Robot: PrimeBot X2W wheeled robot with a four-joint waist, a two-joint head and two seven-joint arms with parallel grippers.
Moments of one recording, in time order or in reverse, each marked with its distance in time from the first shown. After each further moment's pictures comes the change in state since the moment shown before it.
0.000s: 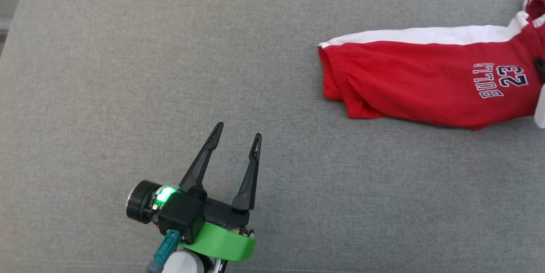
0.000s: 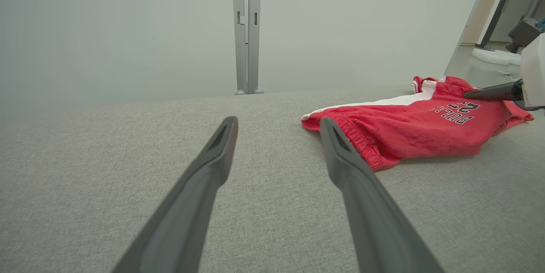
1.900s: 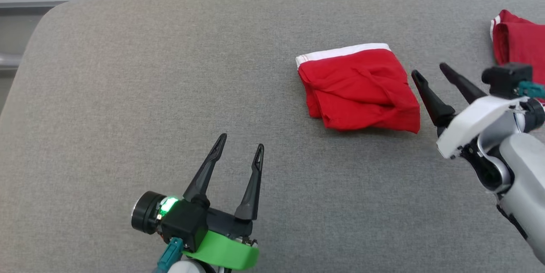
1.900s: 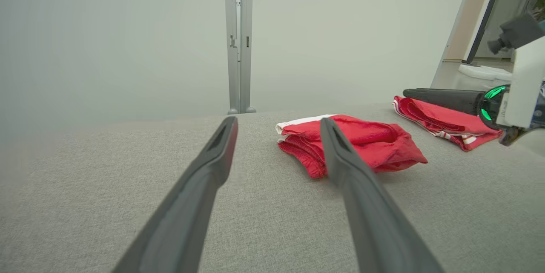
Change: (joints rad) left arm 0.034 0.000 -0.016 0.007 -0.021 0.012 0.000; right arm 0.179 0.217 -0.032 -0.344 0.014 -0.001 -0.184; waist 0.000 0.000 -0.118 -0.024
